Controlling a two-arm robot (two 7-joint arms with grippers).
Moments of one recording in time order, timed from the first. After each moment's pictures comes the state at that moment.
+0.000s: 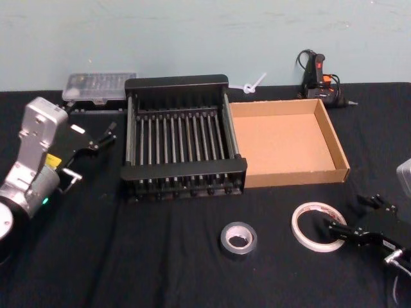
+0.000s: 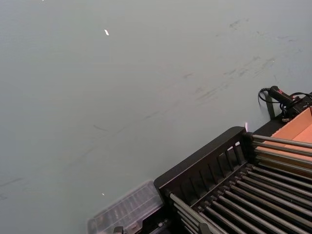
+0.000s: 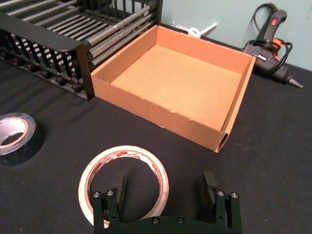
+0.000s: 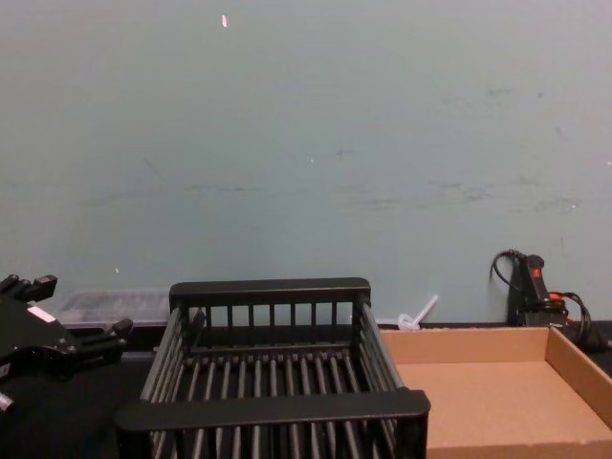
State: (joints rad) left arm -0.20 0.60 0.45 -1.41 -0.25 -0.12 0.03; right arm -0.19 0.72 -0.23 -1.76 0.42 0.23 0.24
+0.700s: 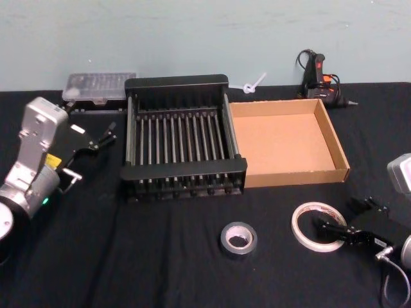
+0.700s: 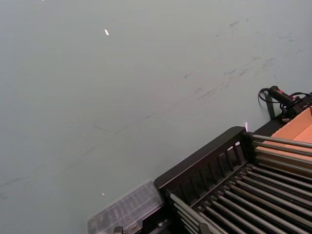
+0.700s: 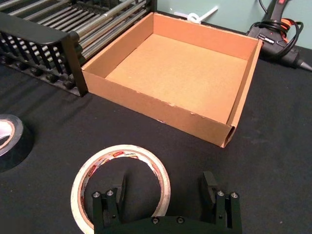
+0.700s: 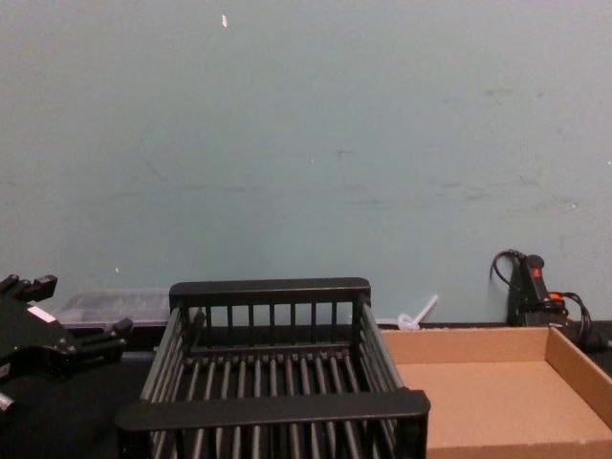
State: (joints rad) left arm -0.20 0.60 0.45 -1.41 -0.25 -0.12 0.03; right arm -0.14 0.64 -0.23 -1.69 0.40 0.29 0.28
